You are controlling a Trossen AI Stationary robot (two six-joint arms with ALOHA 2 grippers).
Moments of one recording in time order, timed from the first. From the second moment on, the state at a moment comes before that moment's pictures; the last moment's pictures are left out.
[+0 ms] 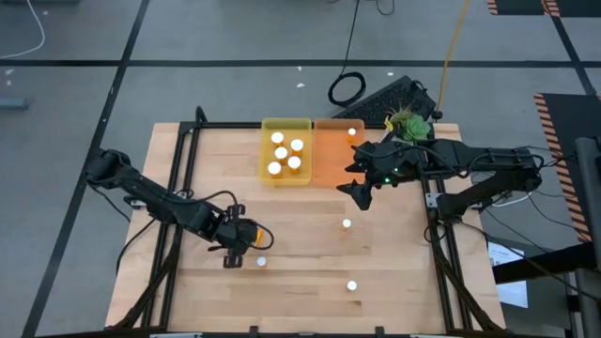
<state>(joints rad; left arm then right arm) -0.42 1.39 0.89 -0.71 -0.14 -0.41 0.06 1.28 1.45 -0.87 0.17 0.51</state>
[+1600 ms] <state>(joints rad) -0.18 1.55 0.71 -0.34 0.08 -1.32 -0.04 1.26 1.45 -0.88 0.13 0.43</state>
